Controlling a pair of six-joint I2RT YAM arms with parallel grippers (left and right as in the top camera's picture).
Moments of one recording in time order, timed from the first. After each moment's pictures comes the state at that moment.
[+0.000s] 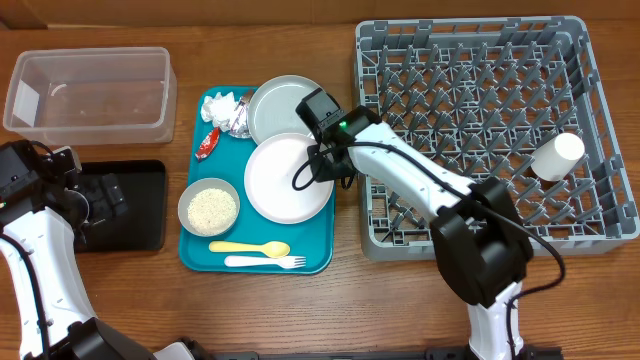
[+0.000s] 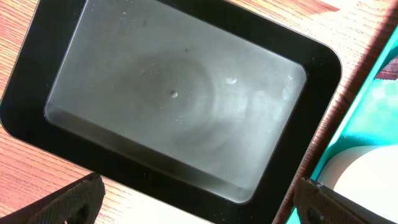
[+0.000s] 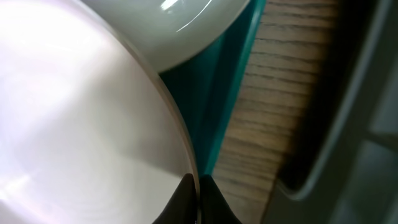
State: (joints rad) left arm 0.60 1.44 1.11 -0.84 0.05 0.13; right arm 0.63 2.09 1.66 -0.90 0.05 0.41
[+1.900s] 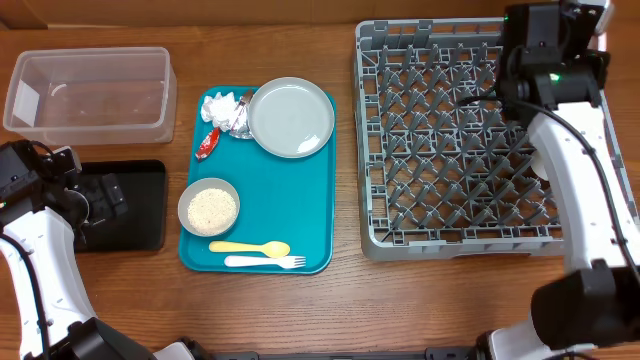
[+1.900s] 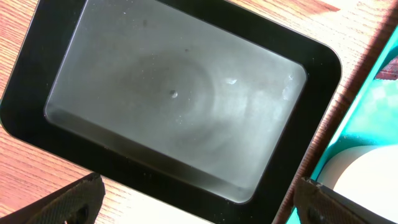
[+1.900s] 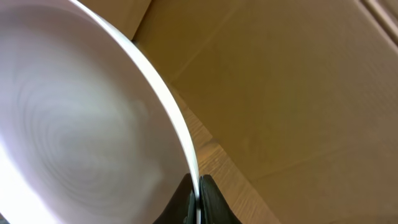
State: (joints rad) left arm 0.60 1.44 1.11 -0.84 0.05 0.13; right arm 0.06 1.73 1.68 -0.83 1.08 0.13
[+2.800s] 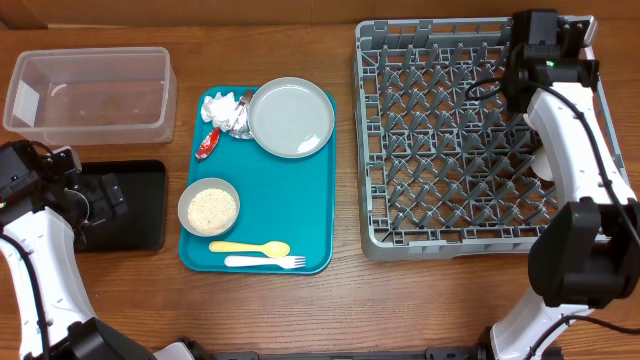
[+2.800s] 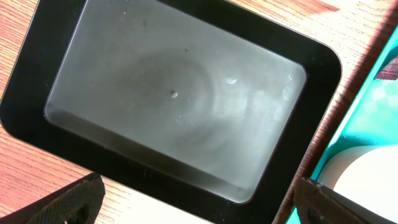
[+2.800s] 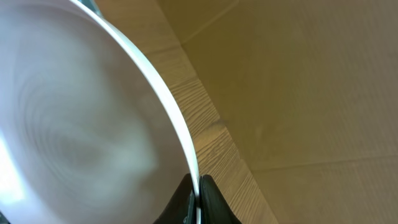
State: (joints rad) left arm 0.60 1.44 1.11 -0.84 0.05 0.13; right arm -0.05 1.92 1.68 -0.78 1.00 0.04
